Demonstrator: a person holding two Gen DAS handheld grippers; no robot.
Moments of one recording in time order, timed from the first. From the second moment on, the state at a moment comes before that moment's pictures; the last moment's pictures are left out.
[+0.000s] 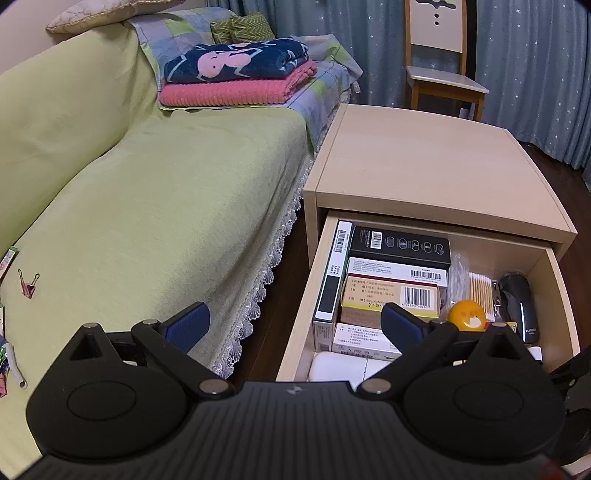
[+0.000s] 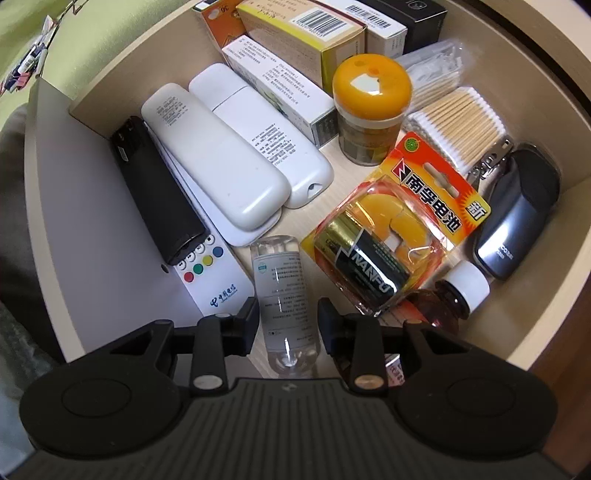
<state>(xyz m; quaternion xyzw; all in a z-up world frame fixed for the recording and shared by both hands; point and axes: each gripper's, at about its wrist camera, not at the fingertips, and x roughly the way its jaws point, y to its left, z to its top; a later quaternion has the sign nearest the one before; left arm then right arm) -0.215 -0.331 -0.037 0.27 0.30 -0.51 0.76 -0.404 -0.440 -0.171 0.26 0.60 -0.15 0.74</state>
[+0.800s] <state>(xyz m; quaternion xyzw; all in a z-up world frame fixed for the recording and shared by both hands) -0.214 -0.340 -0.062 0.31 0.31 -0.56 0.70 -0.425 -0.430 -0.128 0.24 0.50 -0.26 0.79</state>
